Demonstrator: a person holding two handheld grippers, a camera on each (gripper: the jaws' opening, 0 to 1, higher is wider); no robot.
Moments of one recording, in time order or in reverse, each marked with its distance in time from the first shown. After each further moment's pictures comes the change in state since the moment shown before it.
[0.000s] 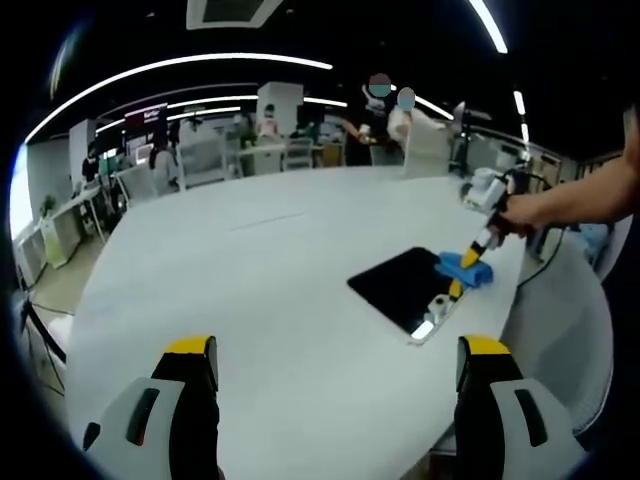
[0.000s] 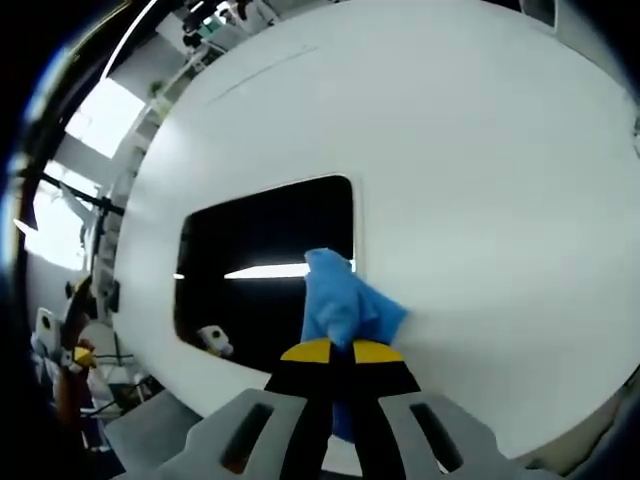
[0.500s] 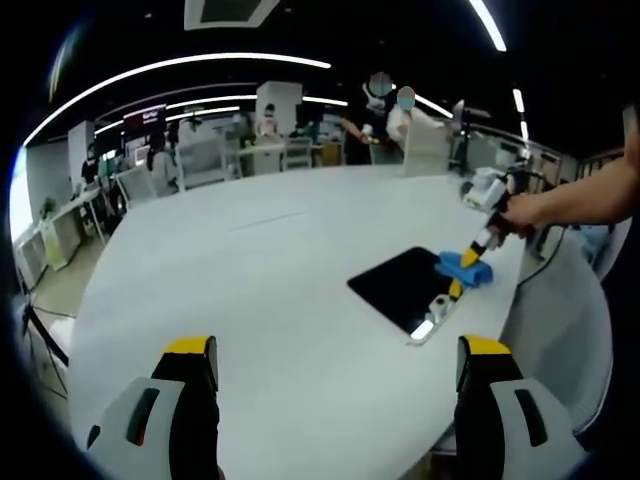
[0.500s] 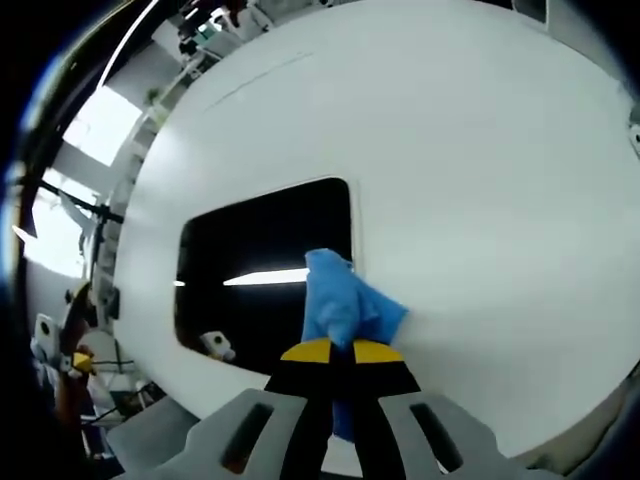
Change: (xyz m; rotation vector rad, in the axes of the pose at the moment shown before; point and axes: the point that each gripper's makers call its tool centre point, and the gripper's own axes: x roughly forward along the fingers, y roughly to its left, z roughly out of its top) left arm -0.001 0.002 0.003 0.008 0.003 0.002; right arm 0.001 0.001 0.001 0.015 -0.018 -0.014
